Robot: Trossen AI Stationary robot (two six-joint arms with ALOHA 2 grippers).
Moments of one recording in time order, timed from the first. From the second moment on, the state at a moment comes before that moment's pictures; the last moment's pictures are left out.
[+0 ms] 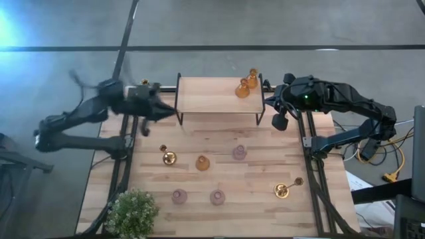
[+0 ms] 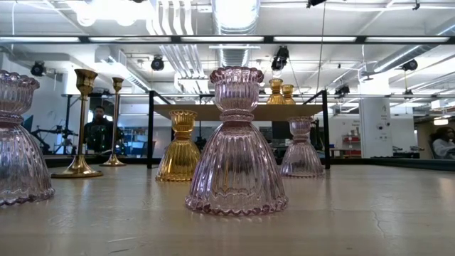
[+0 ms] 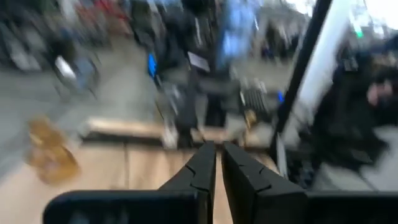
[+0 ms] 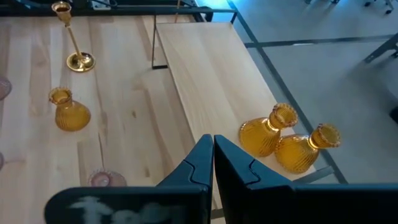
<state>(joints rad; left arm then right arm) 0.29 0.93 1.09 -0.29 0.40 -0.10 -0.14 1.14 1.50 -1.04 0.27 -0.03</state>
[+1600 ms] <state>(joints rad) 0.14 1.73 1.48 -1.00 0.37 0.32 -0.14 1.07 1.38 -0.98 0.37 -0.01</state>
